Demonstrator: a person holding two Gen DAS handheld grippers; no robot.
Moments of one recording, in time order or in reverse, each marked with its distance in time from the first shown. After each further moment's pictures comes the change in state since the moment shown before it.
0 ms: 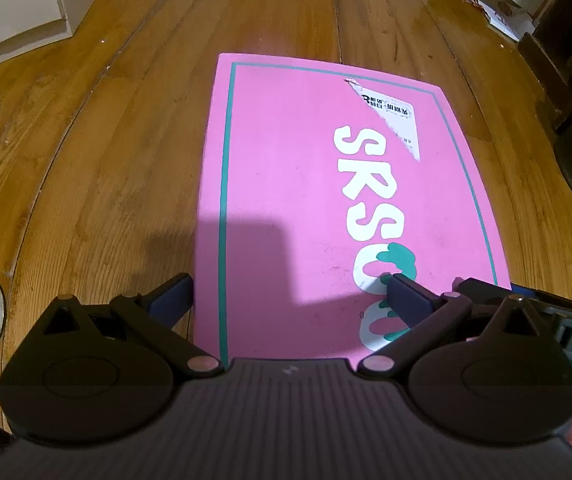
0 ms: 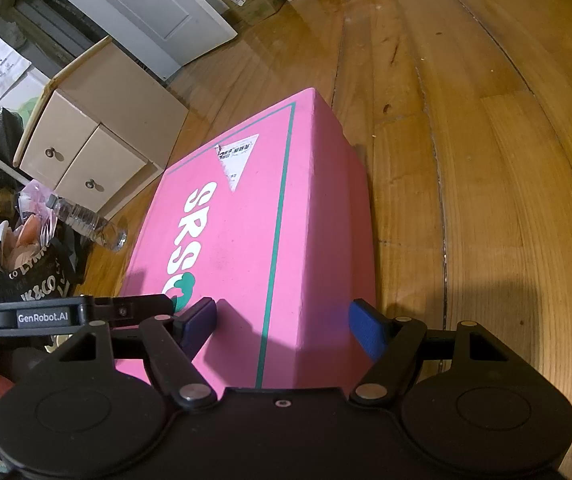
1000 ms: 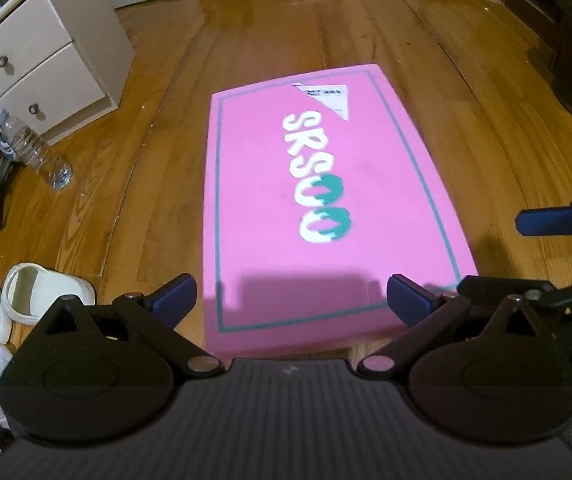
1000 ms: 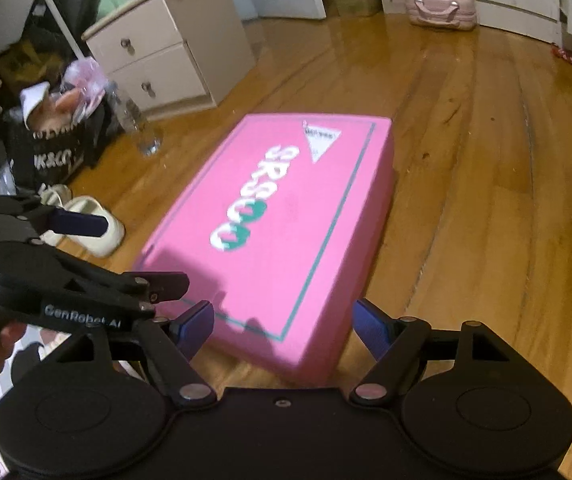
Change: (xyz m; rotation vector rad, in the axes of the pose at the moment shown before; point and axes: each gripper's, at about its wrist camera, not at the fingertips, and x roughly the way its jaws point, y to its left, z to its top) left arm -0.086 -0.090 -0.074 0.231 -0.090 0.281; right arm -0.089 0.064 -0.027 -0.430 0.107 -0.100
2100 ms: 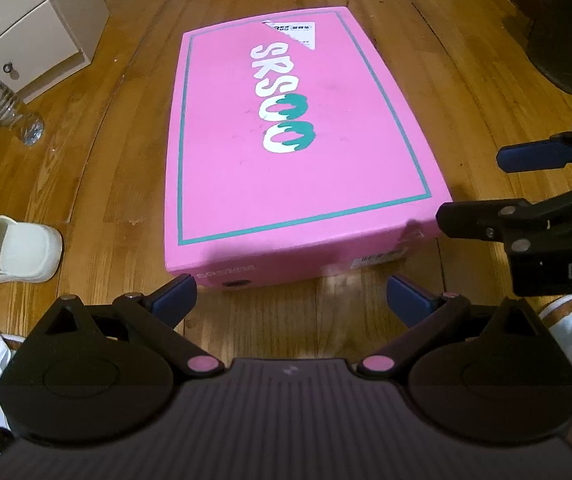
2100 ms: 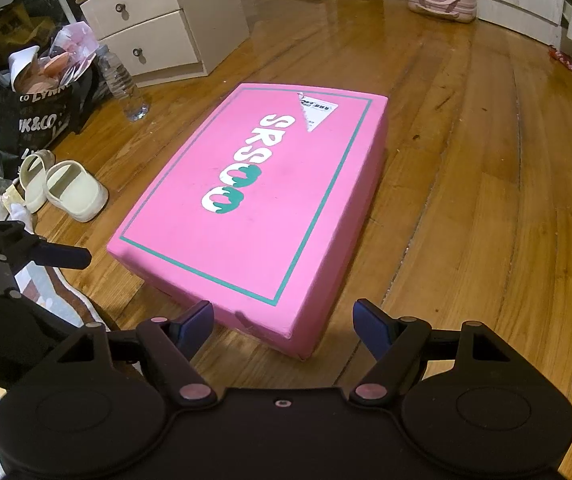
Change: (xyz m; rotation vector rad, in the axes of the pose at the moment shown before) left arm 0.002 -0.007 -0.040 -0.009 0.104 -0.116; right arm 0.003 0.014 -0.009 -0.052 0.066 -0.072
